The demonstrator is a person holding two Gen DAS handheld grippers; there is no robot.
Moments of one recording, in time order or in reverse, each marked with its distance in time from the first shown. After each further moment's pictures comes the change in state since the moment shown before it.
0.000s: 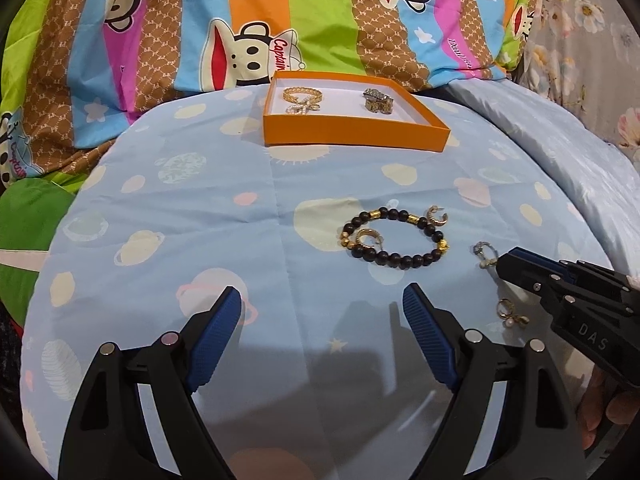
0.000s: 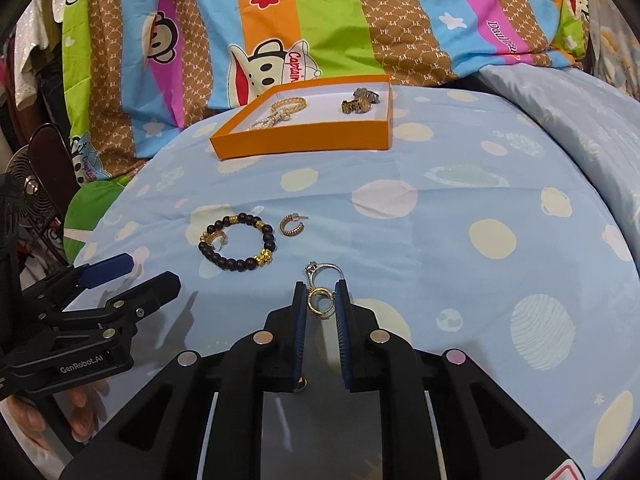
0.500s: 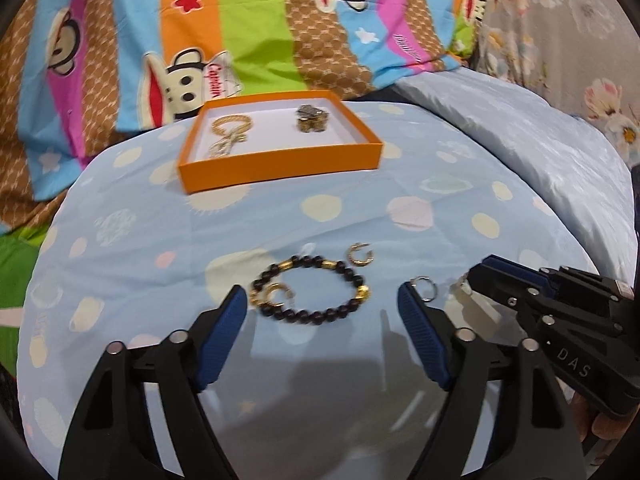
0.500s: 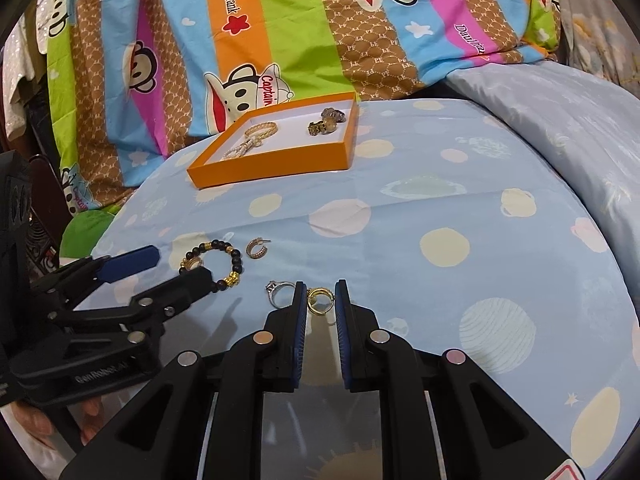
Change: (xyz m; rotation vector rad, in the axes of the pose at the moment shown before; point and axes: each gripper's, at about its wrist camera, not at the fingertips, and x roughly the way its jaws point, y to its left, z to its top) left arm 0.012 -0.058 0.027 0.155 -0.019 -0.090; right arm -0.016 -0.027 0.004 0.080 -0.054 -0.024
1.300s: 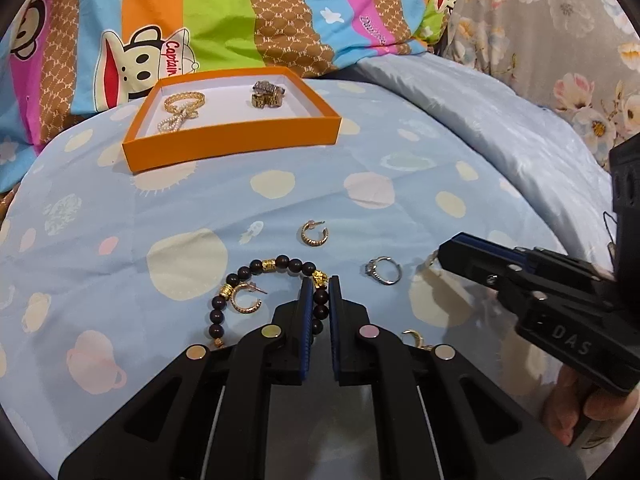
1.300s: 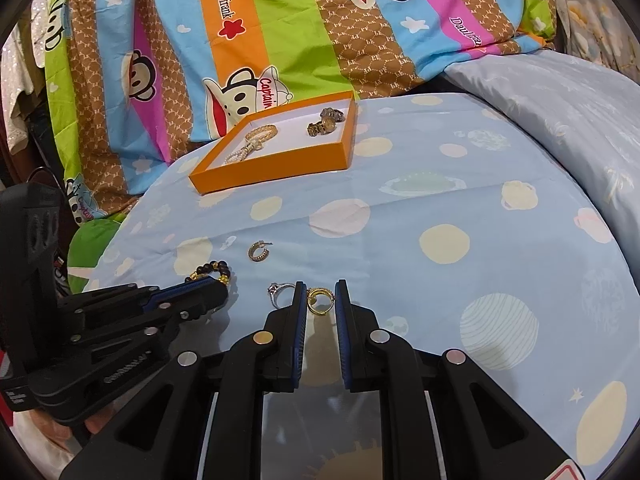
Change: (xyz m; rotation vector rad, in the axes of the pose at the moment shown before) left arm 0.011 0.000 -0.006 -0.011 0.047 -0.162; right arm -0.001 -0.005 0.000 0.032 -0.002 0.031
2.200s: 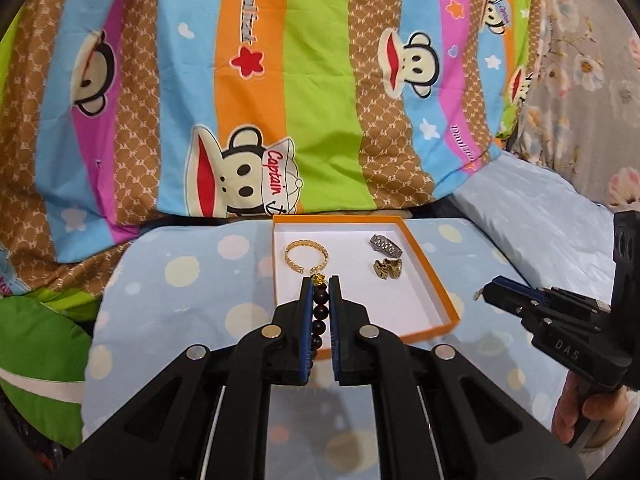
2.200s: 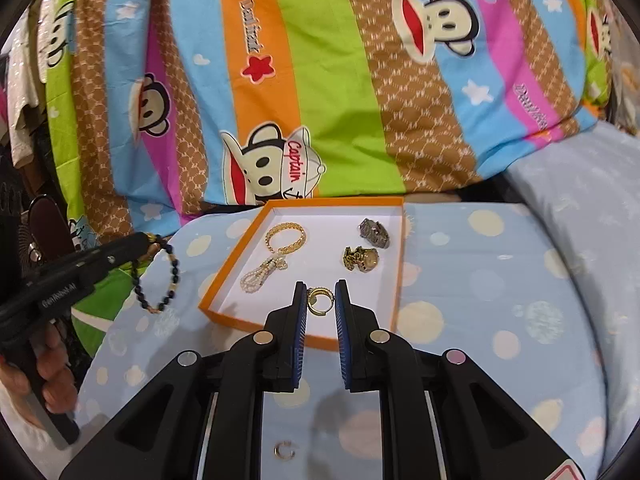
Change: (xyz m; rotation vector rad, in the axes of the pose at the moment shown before) left arm -0.045 0.105 0.146 -0.121 -0.199 0.199; right arm 0.057 0.033 0.160 -0.091 -0.047 0.062
